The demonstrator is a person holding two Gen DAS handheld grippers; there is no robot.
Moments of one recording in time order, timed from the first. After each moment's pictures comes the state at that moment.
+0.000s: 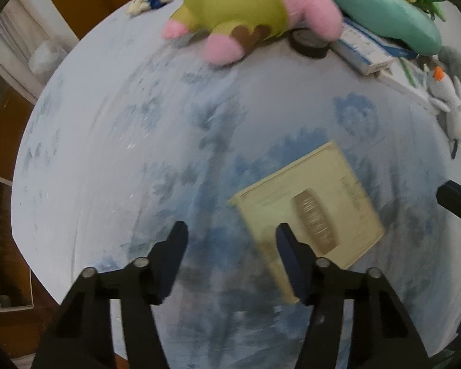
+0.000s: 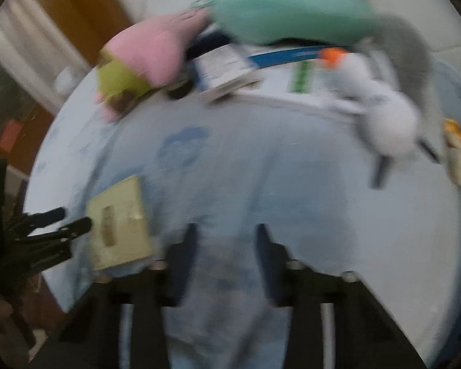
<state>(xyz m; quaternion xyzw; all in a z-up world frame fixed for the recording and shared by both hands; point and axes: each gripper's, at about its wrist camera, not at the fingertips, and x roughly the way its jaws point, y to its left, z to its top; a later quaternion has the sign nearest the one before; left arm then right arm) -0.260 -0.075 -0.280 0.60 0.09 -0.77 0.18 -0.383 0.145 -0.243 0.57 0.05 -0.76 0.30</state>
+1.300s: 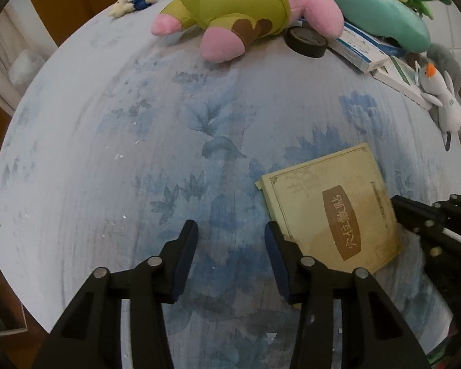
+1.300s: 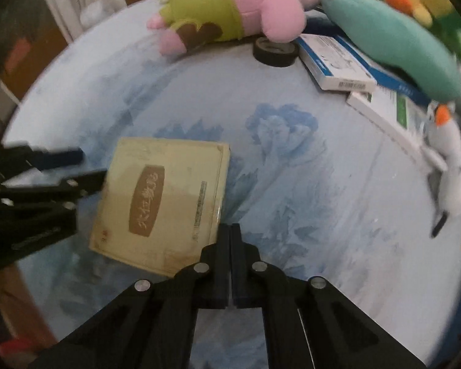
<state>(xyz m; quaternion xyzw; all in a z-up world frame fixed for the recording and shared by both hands) -0.279 -0.063 -0.323 0.58 0.10 -0.80 0.12 -0.355 0.092 -0.204 0.55 0.16 -0.75 0.34</state>
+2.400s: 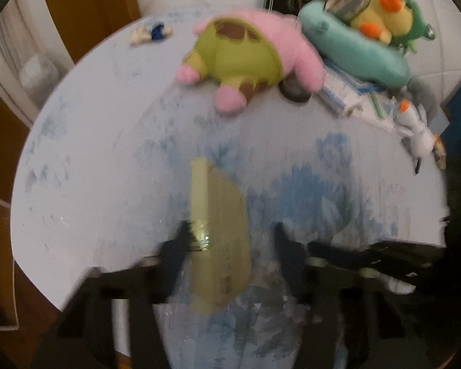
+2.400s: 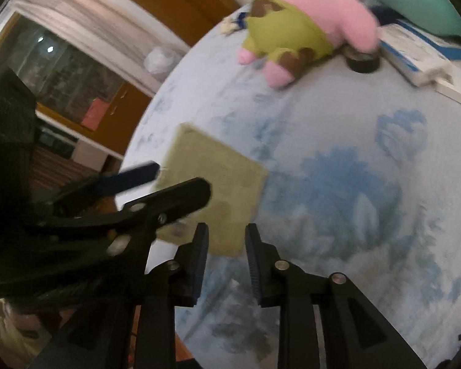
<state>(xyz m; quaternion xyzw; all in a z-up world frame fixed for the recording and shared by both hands) -0.250 -0.094 -0.238 0.56 0.11 -0.81 0.12 -0.319 0.042 -0.236 0.57 -0.02 -0.68 0.45</state>
